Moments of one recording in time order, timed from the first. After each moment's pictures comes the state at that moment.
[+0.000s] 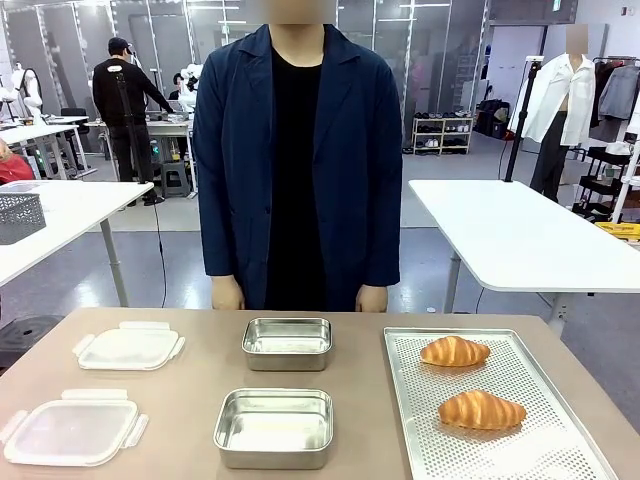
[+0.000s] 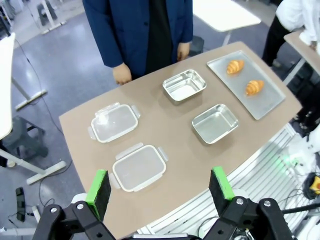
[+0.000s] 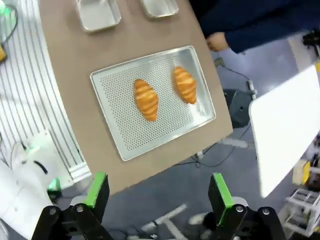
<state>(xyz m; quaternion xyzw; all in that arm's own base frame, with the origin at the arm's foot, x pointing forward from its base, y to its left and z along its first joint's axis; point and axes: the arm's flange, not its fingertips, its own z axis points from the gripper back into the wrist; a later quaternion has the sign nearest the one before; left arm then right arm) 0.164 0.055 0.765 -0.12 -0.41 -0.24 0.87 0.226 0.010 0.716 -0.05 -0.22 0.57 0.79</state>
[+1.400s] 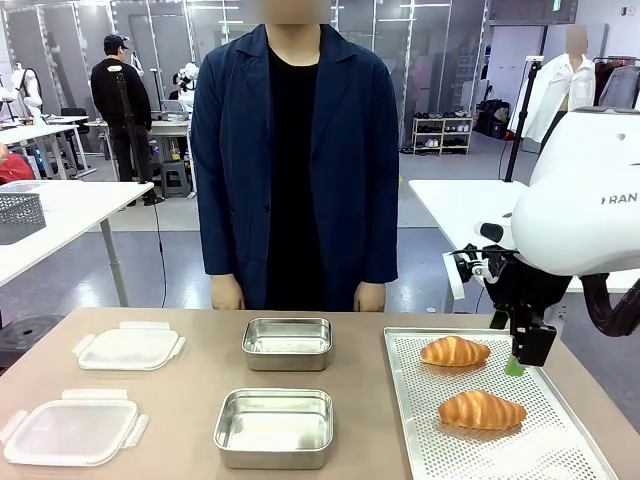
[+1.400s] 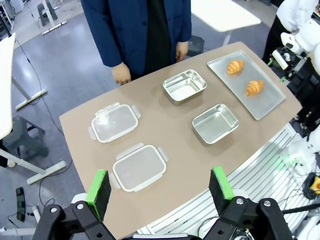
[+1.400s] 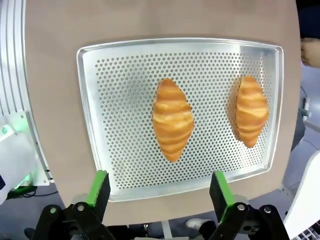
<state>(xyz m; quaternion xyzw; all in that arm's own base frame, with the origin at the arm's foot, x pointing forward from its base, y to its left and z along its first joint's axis) 0.164 0.055 0.765 -0.12 -0.41 -0.24 0.87 0.381 0.081 0.468 -0.02 -0.07 0.66 0.75</state>
